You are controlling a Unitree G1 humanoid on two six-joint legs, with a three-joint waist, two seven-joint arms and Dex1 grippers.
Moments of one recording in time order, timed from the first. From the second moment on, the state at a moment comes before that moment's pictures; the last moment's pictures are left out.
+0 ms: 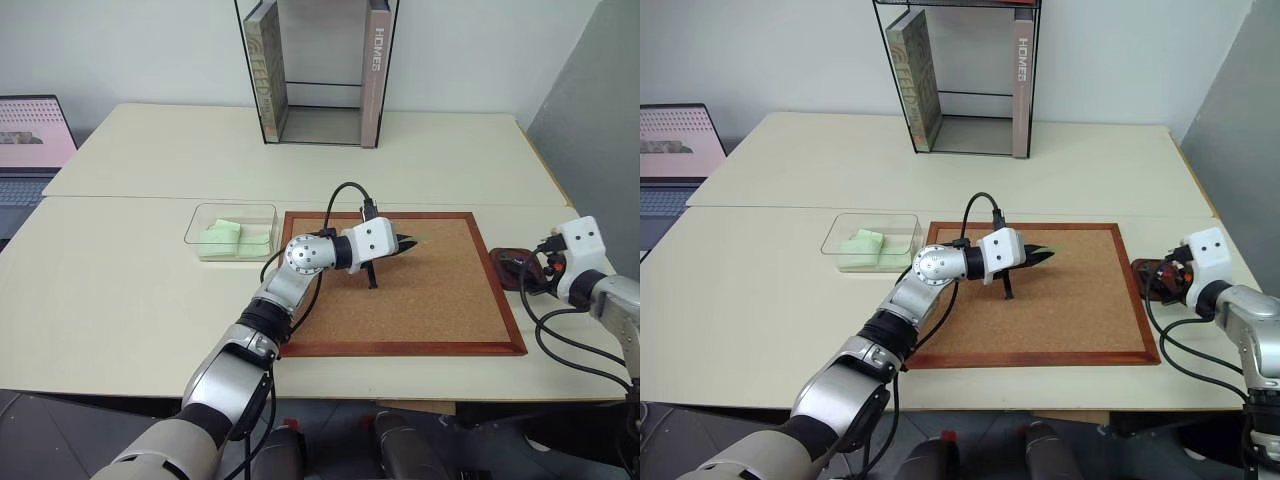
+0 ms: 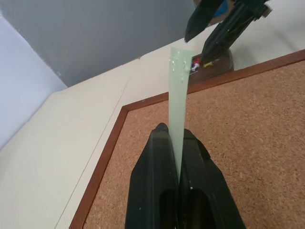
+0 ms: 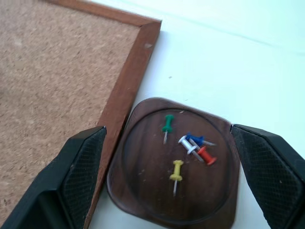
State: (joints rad) left arm -0.84 0.12 -0.28 0.68 0.09 -0.35 -0.84; right arm -0.26 -0.77 -0.28 -0.03 0.35 0.69 0.51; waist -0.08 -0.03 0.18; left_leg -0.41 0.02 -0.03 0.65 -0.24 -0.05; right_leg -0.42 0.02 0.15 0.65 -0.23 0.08
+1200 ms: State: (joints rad) left arm -0.56 0.57 0.07 0.08 0.06 0.51 -0.56; right arm -0.59 -0.58 0.16 -0.33 0.55 0.78 0.74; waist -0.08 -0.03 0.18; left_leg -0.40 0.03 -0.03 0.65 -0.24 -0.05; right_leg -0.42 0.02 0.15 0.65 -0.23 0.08
